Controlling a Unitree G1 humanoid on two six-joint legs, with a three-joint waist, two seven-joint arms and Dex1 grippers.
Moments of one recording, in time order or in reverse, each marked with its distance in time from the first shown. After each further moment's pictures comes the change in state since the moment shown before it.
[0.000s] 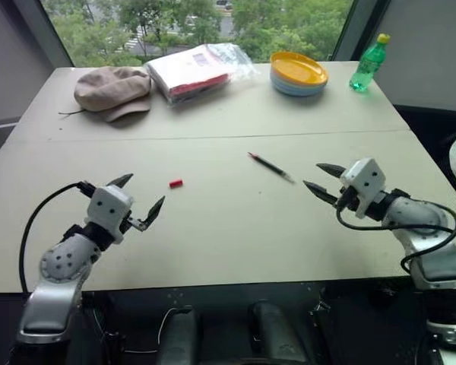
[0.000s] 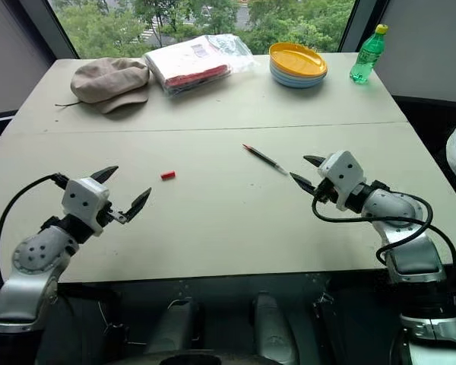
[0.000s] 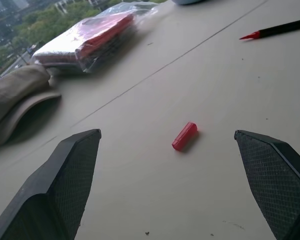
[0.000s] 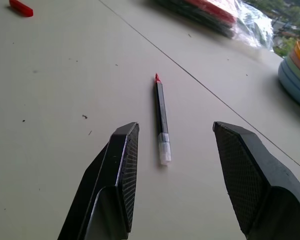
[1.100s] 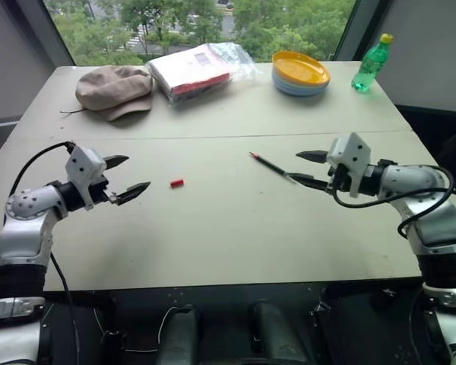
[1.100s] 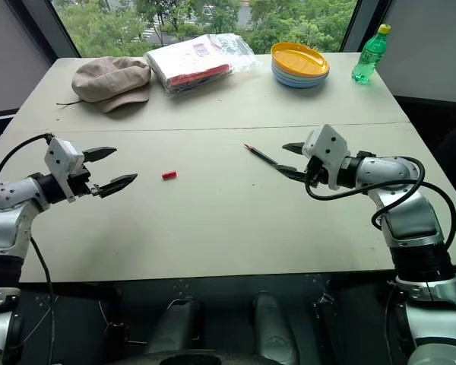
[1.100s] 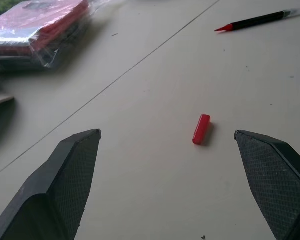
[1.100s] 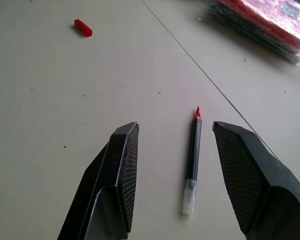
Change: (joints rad) left arm -0.433 0.143 -0.039 0.657 -0.102 -0.120 -0.465; right arm -0.210 0.002 0.086 0.019 0.004 0.109 0.123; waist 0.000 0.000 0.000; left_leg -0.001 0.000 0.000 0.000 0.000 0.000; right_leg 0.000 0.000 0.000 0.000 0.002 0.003
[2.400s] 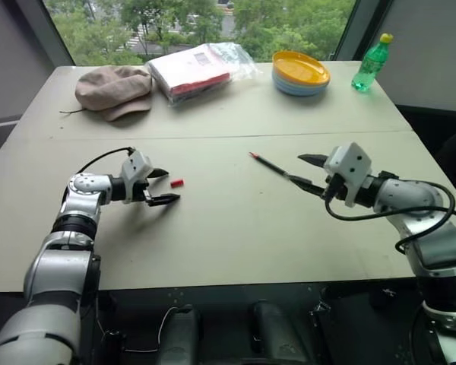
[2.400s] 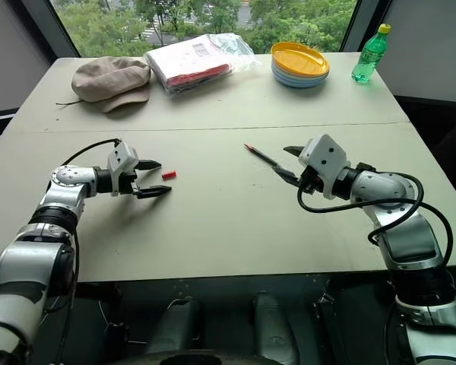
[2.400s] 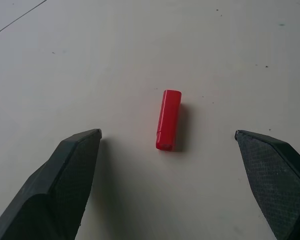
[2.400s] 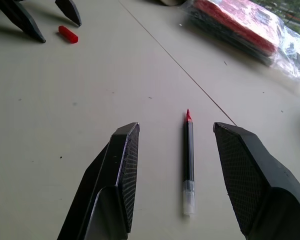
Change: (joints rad) left arm -0.466 -0.175 -0.189 0.839 0.271 -0.326 -0.210; right arm 0.125 0.023 -0.037 -0.186 -0.015 0.060 -0.157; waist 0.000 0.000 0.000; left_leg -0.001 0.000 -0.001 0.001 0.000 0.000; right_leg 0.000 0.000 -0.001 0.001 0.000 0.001
